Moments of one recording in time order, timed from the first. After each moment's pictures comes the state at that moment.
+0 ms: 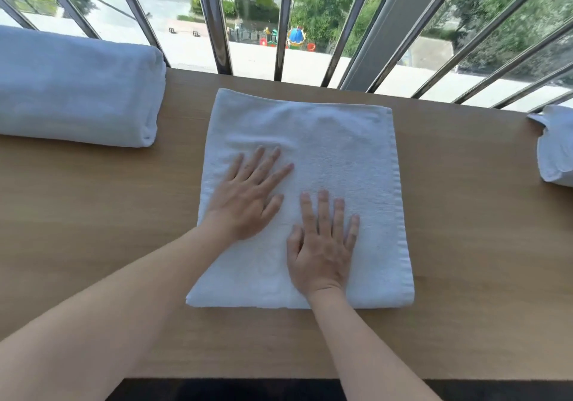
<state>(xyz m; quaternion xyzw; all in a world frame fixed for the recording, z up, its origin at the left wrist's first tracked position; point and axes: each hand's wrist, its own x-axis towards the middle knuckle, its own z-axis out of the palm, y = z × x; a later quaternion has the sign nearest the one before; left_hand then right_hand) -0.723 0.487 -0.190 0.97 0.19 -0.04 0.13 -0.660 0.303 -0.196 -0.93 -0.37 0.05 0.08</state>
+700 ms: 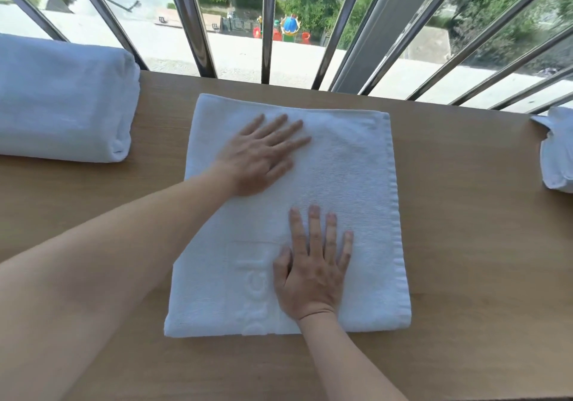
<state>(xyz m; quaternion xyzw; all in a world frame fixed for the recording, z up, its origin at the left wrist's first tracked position) -0.633 0.551 -0.188 0.99 0.05 -0.05 0.13 -0.659 0.304 -0.201 -0.92 -0.37 0.00 0.09</state>
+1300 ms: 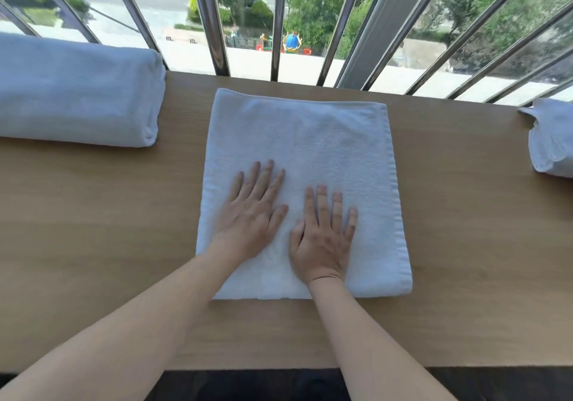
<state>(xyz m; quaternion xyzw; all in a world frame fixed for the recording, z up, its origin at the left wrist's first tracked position) -0.737 0.446 -0.194 0.95 0.26 -0.06 0.17 -0.658 0.305 -0.195 -0.93 -0.36 0.05 0.09</state>
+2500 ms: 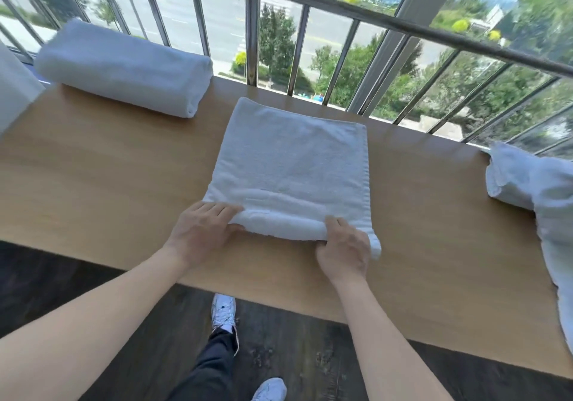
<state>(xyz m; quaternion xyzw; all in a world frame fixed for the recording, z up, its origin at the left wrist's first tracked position) -0.863 0.356 -0.149 0.96 0.23 0.16 0.05 -0.647 0.183 -0.129 -0.90 -0.43 0.07 0.03</state>
